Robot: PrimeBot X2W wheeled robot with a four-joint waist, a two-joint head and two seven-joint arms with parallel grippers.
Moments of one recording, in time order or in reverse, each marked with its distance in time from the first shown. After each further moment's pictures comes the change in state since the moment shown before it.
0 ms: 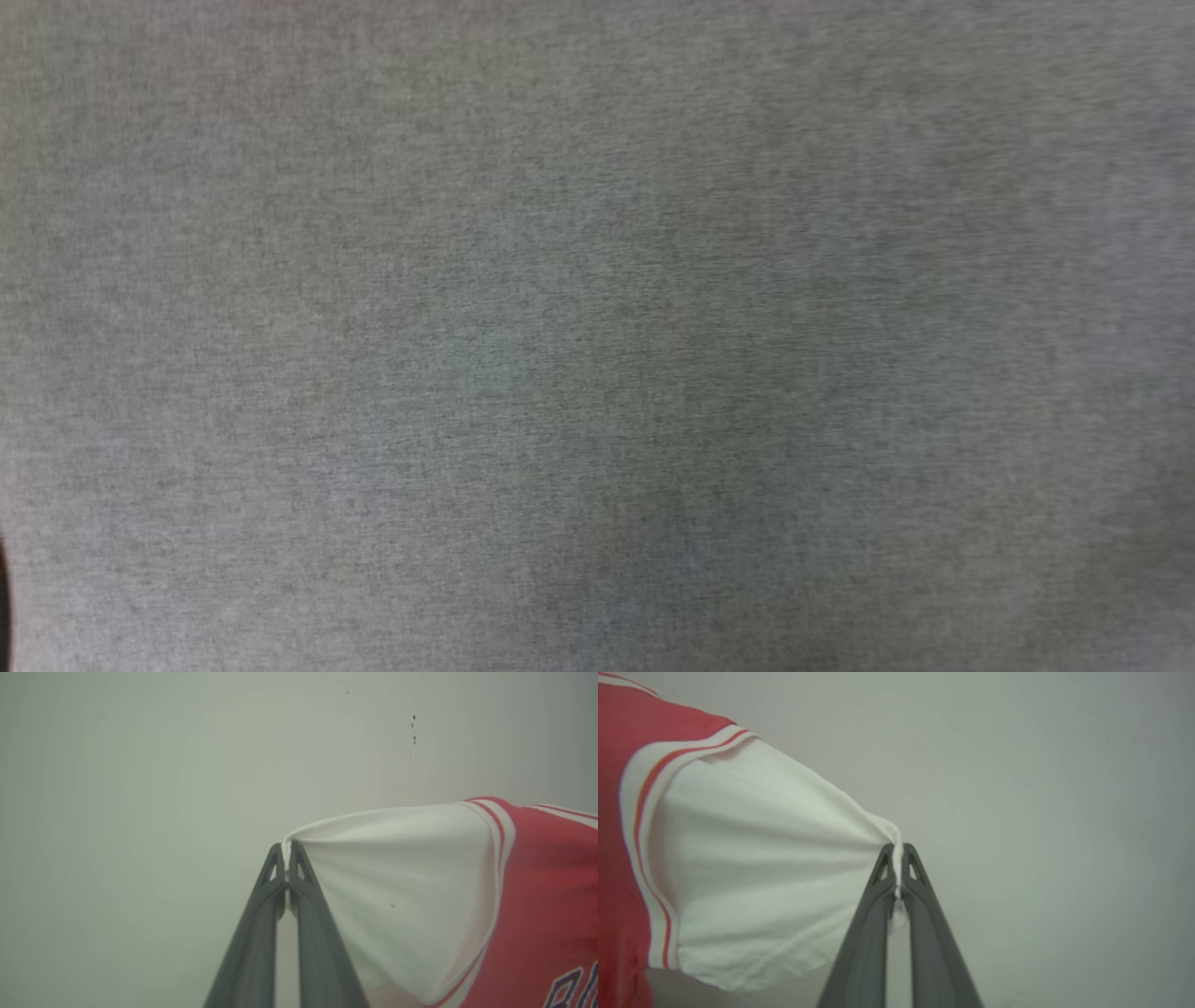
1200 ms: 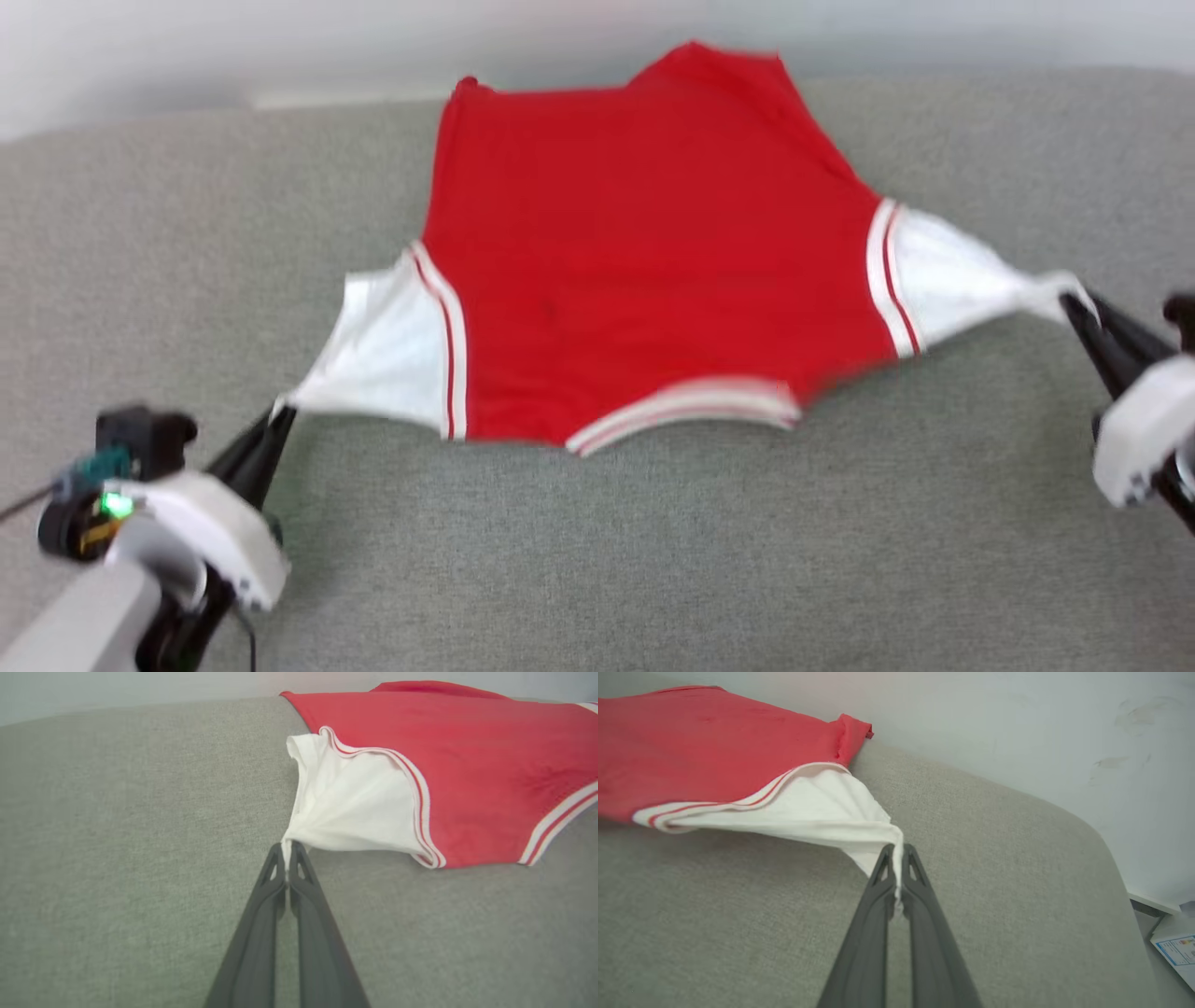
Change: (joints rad) left arm 1.283 -0.045 -0.265 -0.094 -0.156 -0.010 -0.098; right arm 1.126 -0.141 0.268 -0.032 0.359 0.000 -0.178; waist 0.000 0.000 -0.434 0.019
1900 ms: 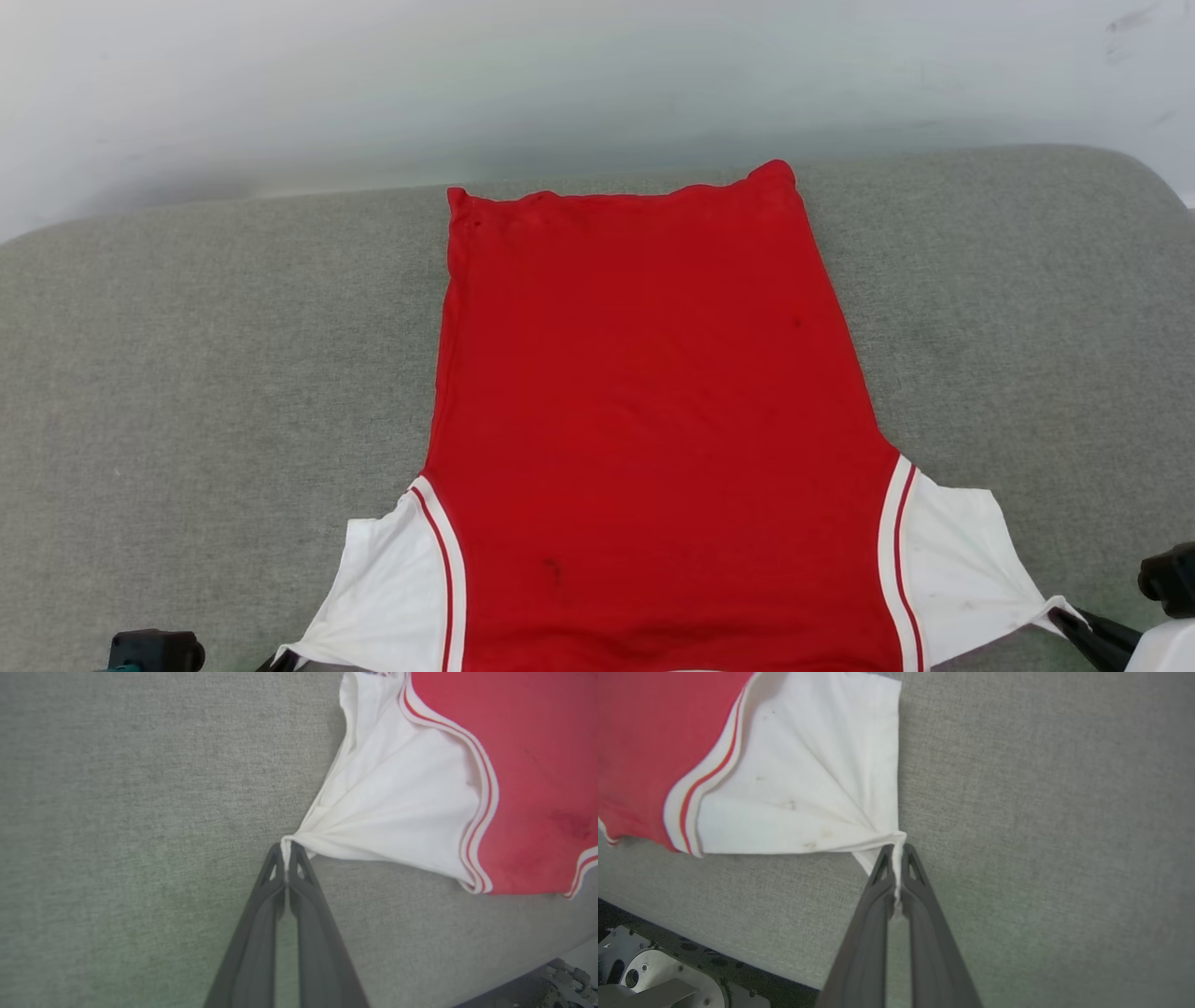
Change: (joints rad) left arm 0.463 0.107 -0.013 -0.229 -0.145 0.134 0.060; right arm 0.474 -0.187 0.095 -0.188 0.270 0.000 0.179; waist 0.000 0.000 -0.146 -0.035
